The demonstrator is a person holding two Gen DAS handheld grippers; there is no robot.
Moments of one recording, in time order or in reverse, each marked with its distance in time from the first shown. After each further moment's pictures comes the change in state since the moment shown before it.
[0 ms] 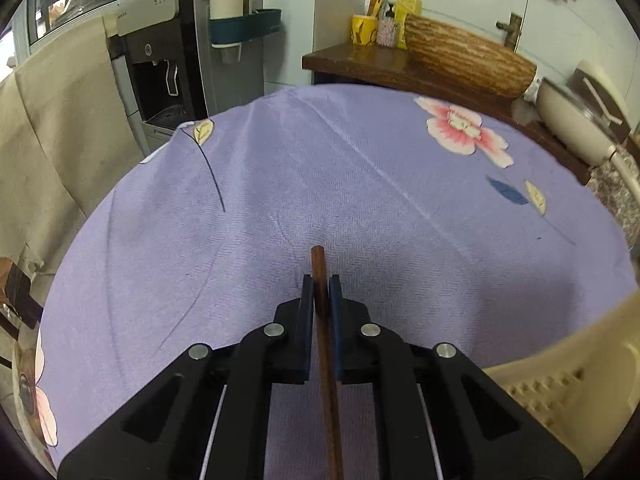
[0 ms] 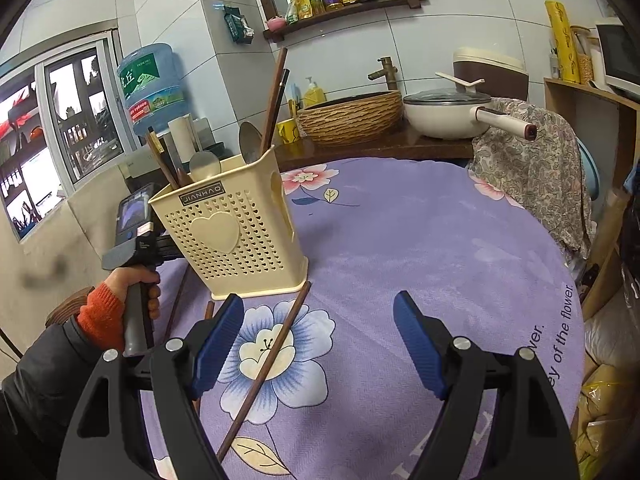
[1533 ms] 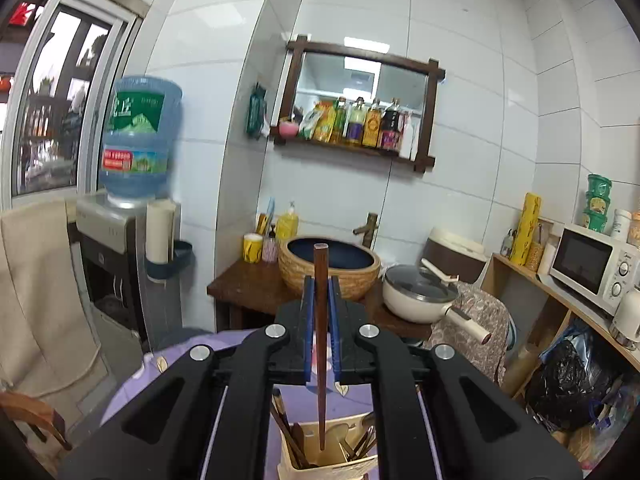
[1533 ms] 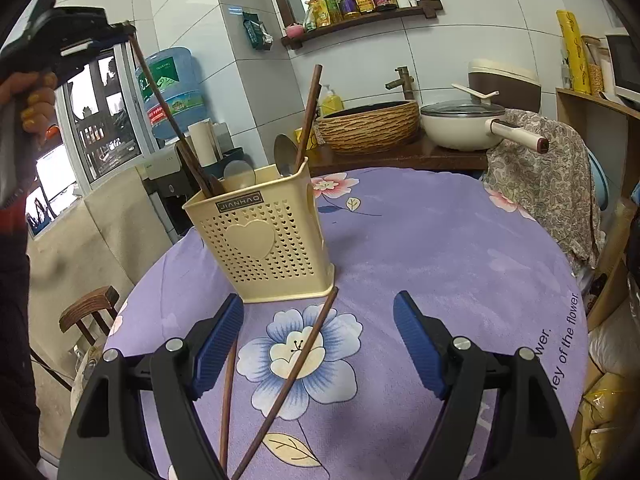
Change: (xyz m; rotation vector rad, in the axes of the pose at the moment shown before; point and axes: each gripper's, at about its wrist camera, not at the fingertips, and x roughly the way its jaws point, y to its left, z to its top) left arm -0.328 -0.047 0.089 0.076 -0.604 -0.350; right arm -0.017 0.019 0.003 -0.028 -0.017 0.044
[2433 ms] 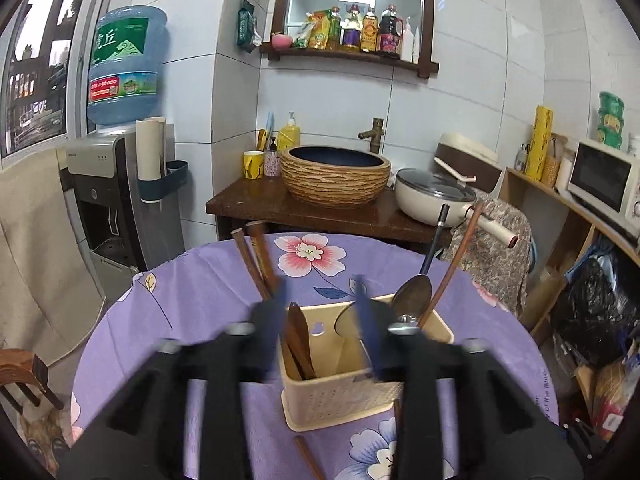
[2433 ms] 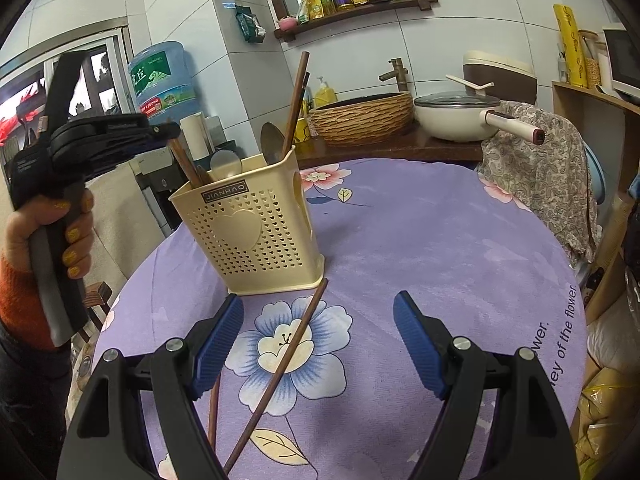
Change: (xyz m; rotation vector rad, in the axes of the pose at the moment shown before) left arm 0.045 -0.001 -0.136 0.066 0.212 0.019; right arm 0.008 -0.007 -0.004 0.008 0.022 -0.018
